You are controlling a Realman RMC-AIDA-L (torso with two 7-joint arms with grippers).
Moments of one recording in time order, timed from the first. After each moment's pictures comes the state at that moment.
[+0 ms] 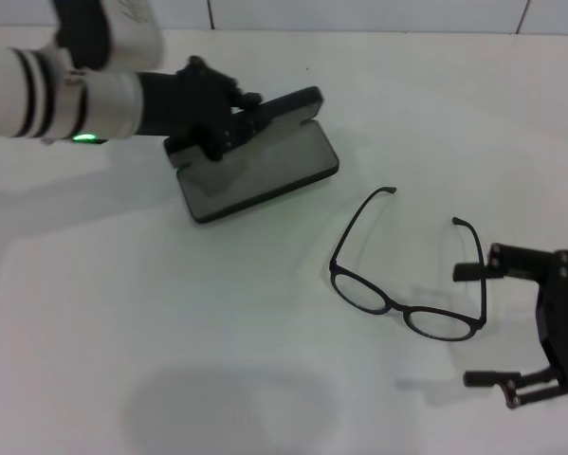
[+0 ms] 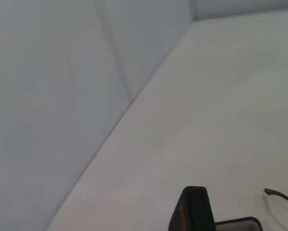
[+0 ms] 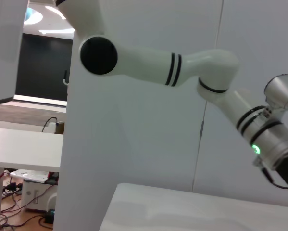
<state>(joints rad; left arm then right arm) -0.62 -2.09 1.22 0.98 2.07 1.09 -1.46 0.36 2.00 -0.93 -0.68 -1.75 -1.92 0.81</state>
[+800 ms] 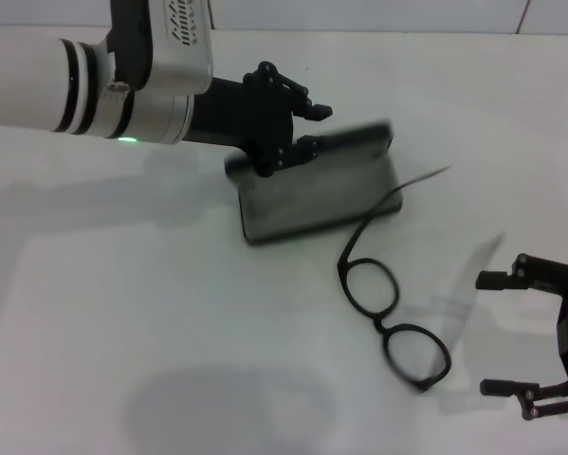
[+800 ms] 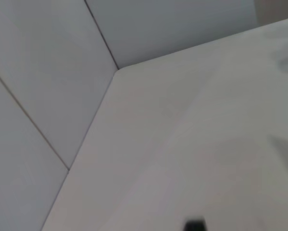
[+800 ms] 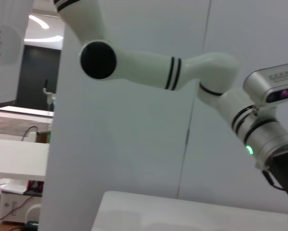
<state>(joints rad) -0.66 -2.09 1.28 0.98 1.96 1.19 -1.31 0.30 2.00 -0.89 -0.65 -1.75 -1.94 0.75</state>
